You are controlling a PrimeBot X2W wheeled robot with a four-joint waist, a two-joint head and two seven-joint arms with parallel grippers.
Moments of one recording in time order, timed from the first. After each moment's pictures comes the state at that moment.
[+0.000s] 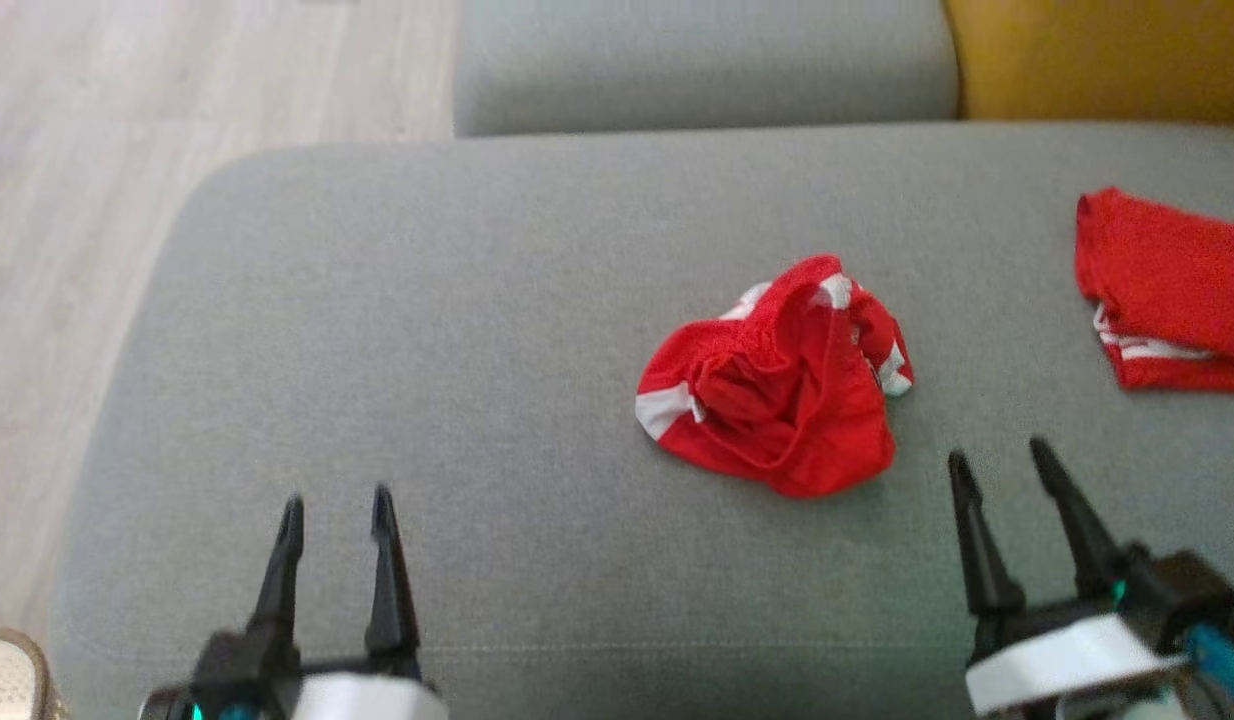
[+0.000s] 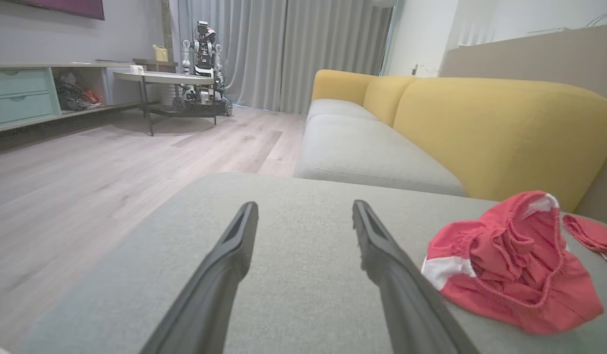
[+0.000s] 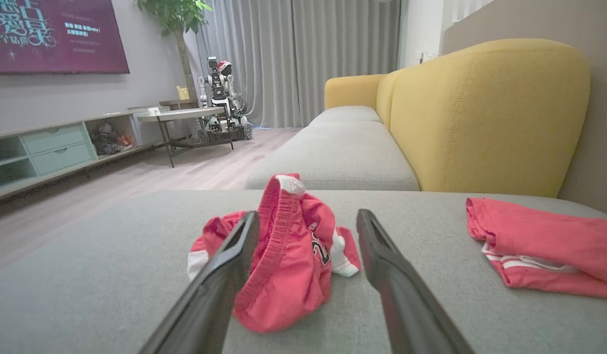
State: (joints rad) left arm 0.21 0.07 -0.27 -0.10 -0.19 0.26 -0.26; right arm 0.12 -0.05 -0.04 0.03 0.13 0.13 -0.26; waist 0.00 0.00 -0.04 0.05
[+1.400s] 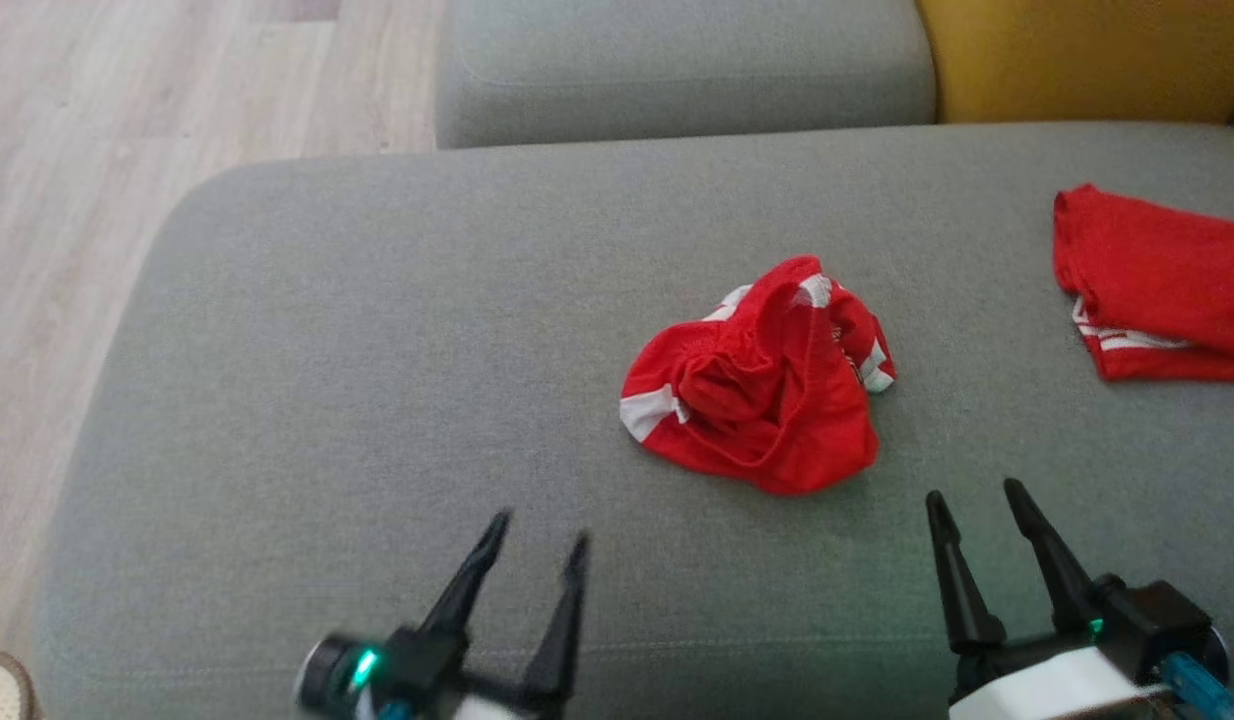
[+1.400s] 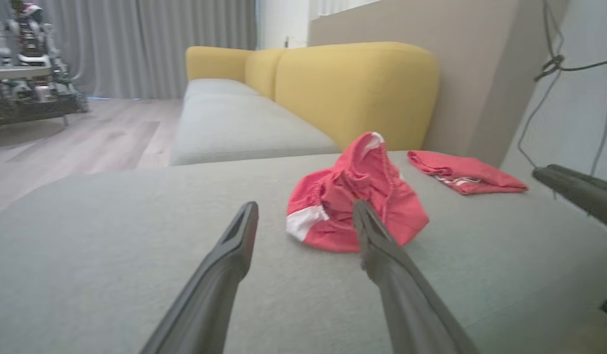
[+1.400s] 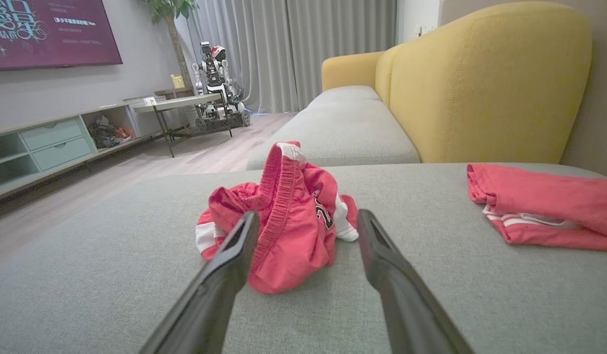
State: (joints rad) left arm 0.19 0.06 -0.45 -0.02 -0.10 0.06 -0.26; right arm 0.17 -0.04 -0.01 0.04 0.15 0.13 -0.26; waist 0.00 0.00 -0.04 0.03
